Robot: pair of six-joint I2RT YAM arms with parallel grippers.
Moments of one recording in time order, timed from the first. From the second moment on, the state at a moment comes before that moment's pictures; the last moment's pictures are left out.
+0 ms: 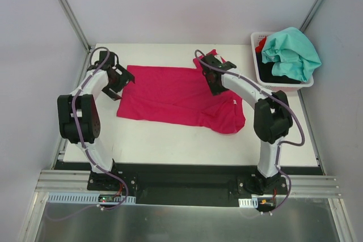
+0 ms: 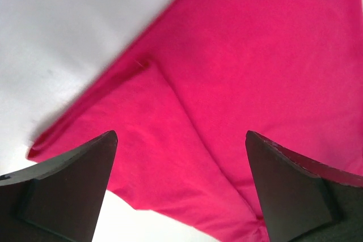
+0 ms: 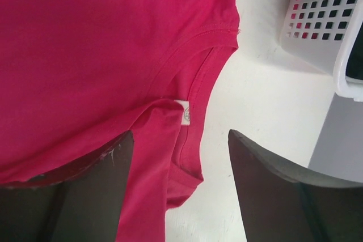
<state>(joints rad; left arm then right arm) 0.06 1.80 1.33 -0.65 0.07 -0.87 0.55 1.98 1.62 -0.86 0.63 0.13</state>
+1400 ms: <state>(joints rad) -0.11 1.68 1.10 -0.68 -0.14 -0.79 0.57 1.17 1.03 -0.85 0.06 0.48</state>
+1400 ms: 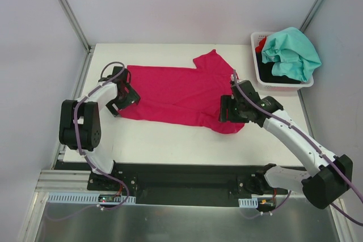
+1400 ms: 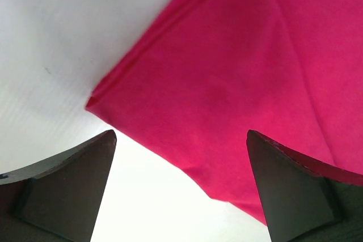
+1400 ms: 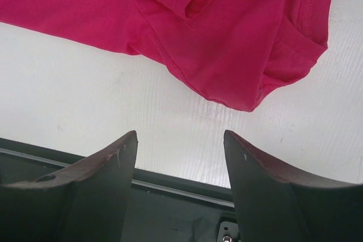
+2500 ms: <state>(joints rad) 0.12 1.60 0.91 -0.51 -0.13 -0.85 0.57 1.14 0.98 -0.87 -0.02 0.48</state>
